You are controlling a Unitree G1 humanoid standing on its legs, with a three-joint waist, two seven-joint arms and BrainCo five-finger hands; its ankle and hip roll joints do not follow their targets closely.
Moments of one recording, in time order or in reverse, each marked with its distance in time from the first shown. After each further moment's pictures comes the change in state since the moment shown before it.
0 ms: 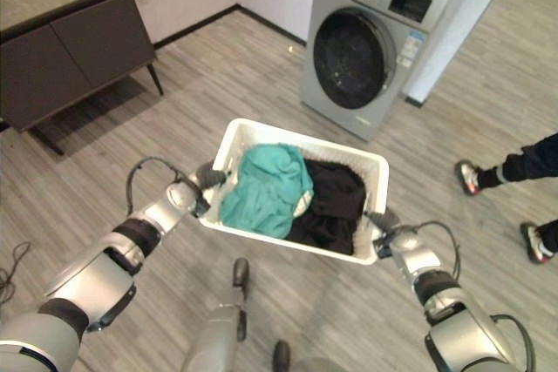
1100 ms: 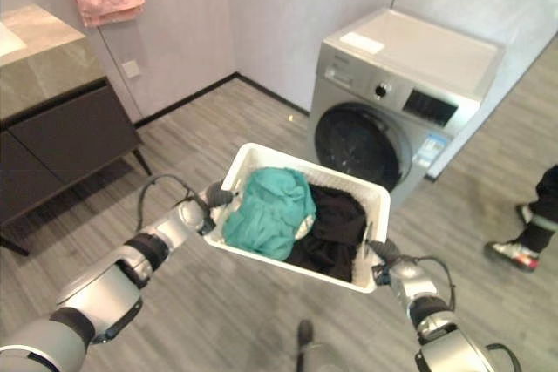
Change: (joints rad) left arm 0.092 -0.039 0.000 -0.037 0.066 -0.012 0.008; right arm 0.093 0.053 -0.090 0.093 0.042 -0.053 0.023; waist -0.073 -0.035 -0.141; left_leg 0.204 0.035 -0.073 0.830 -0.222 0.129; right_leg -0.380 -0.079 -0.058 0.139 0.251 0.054
